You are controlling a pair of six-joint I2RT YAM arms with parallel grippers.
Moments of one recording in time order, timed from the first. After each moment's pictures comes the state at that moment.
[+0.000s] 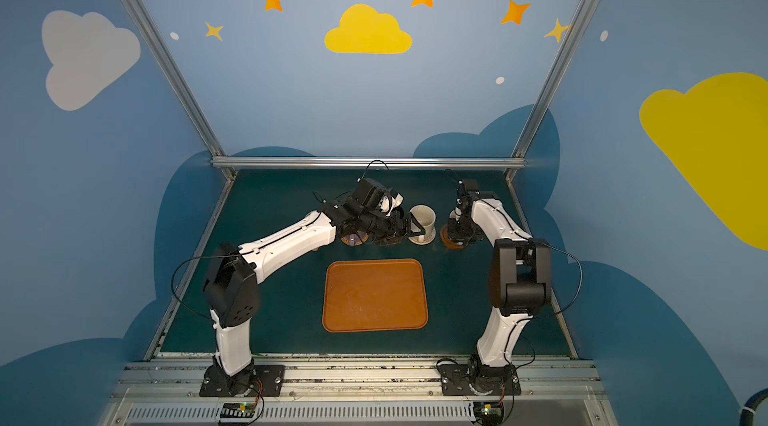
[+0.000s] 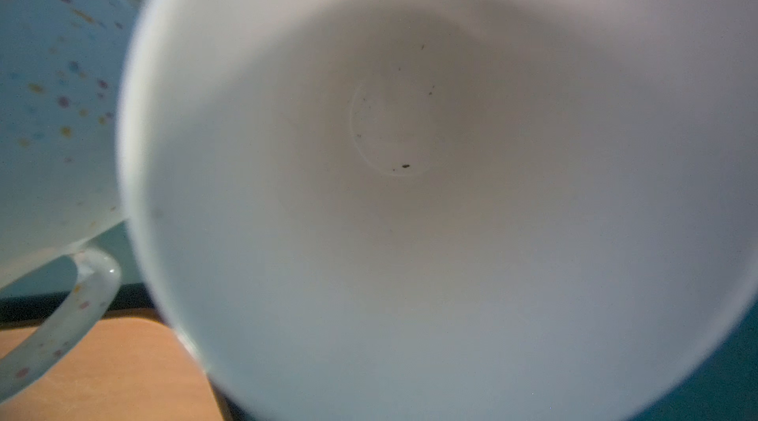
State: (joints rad) left arm -0.76 1.93 1.67 -0.47 0.53 -0.83; right arm 0.10 1.83 1.41 -0.95 0.03 0.10
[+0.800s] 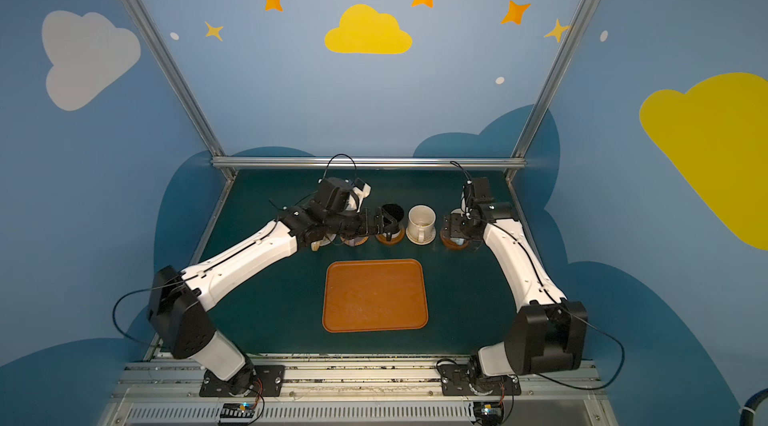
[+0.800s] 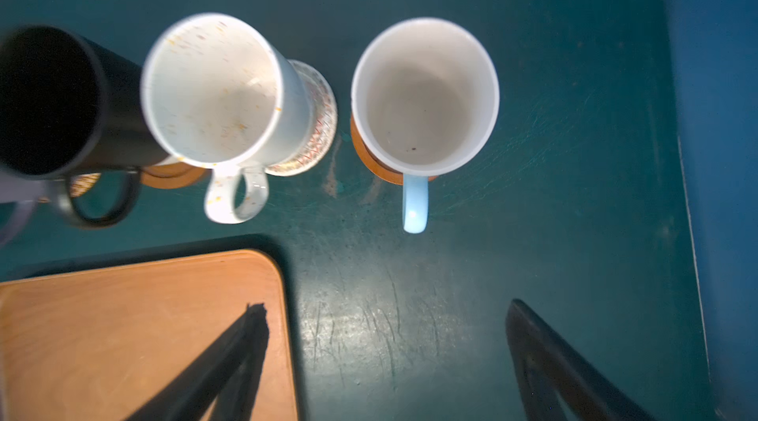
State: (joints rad) left arm -0.68 1.58 1.40 -0.45 0.30 -0.71; right arm 0.17 1.39 1.27 -0.91 0.07 0.18
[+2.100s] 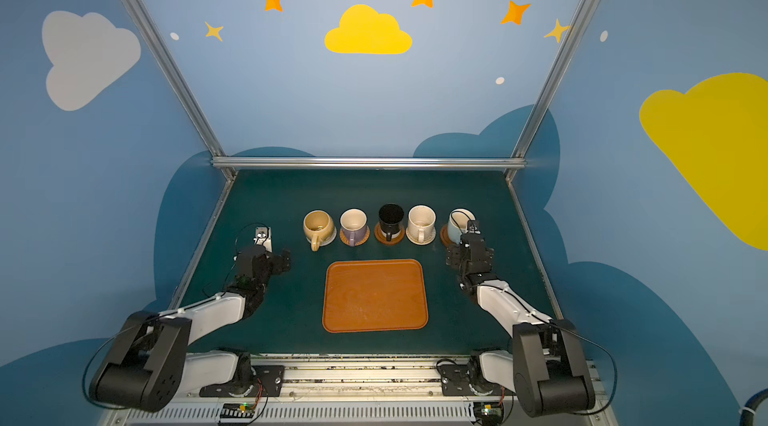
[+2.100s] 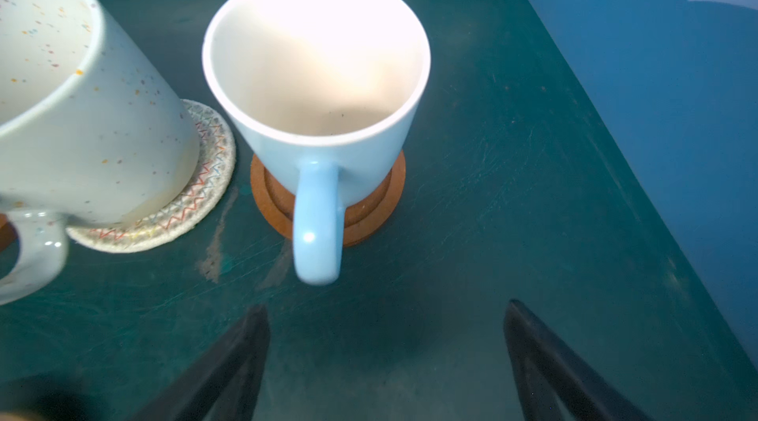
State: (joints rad) left arm -0.14 1.32 0.32 0.50 -0.30 0.00; right arm 0.16 1.25 0.48 0.12 0.30 0.09
